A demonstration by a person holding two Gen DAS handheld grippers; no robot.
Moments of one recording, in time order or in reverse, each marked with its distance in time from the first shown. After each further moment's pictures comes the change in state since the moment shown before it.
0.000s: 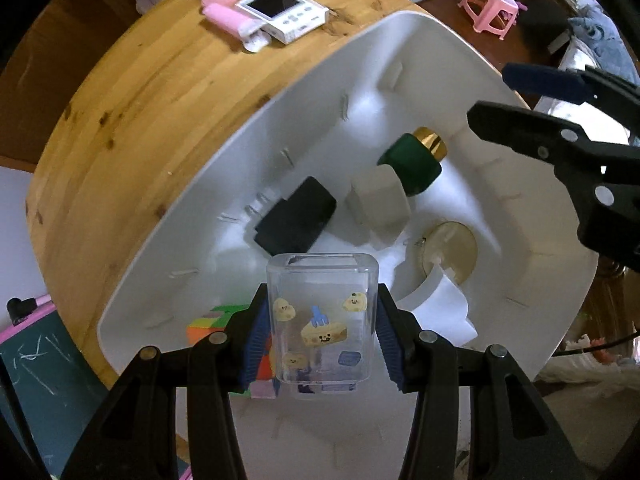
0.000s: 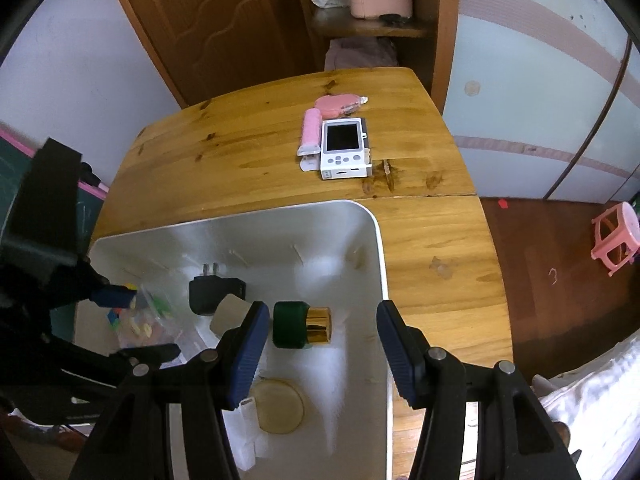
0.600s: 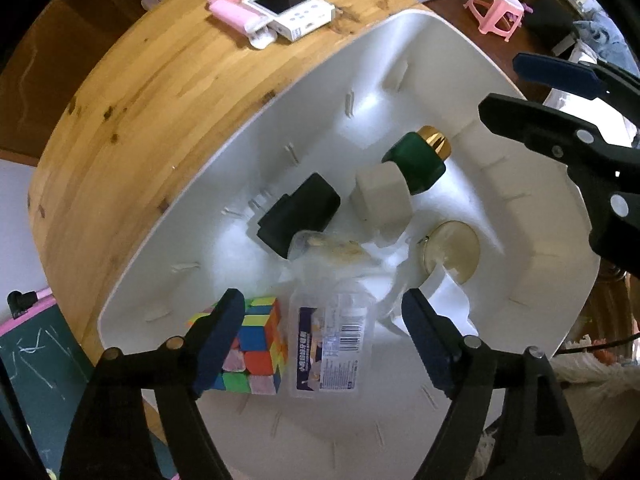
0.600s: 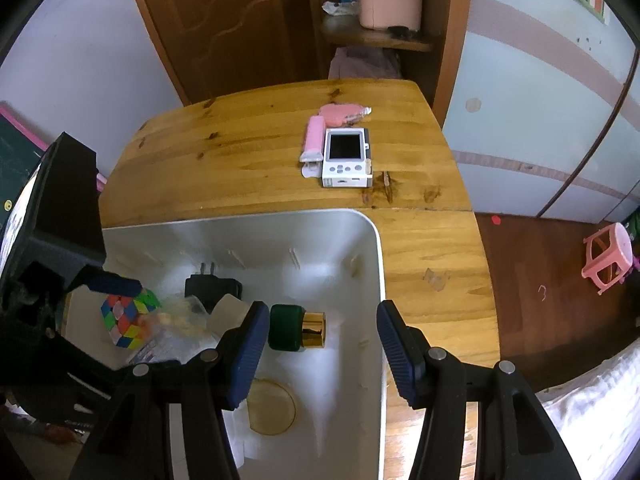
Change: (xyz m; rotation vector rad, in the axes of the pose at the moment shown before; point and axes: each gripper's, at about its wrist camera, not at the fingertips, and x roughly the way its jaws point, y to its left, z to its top) left arm -0.006 0.007 0.001 -0.023 -0.002 0.017; right arm -0.009 0.005 0.001 -0.053 -0.037 -0.028
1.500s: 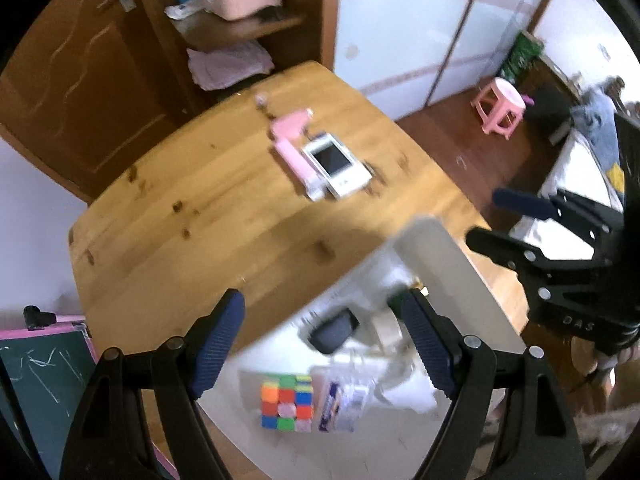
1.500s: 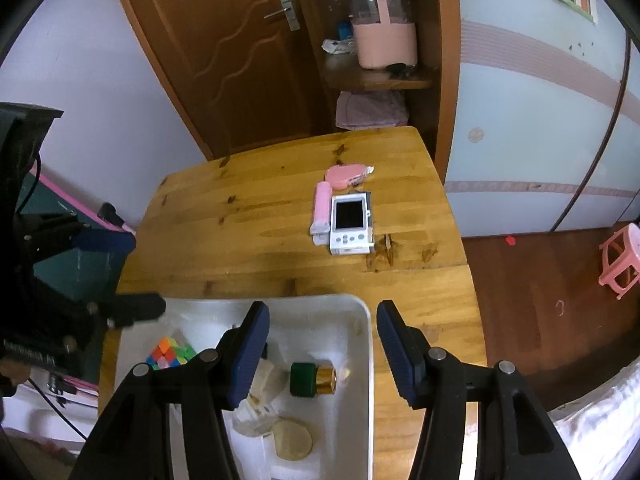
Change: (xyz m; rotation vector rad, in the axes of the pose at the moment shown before) left arm -0.114 0.048 0.045 -0.136 -0.310 -0.015; right arm -0.040 -0.027 0.051 0.082 -0.094 0.118
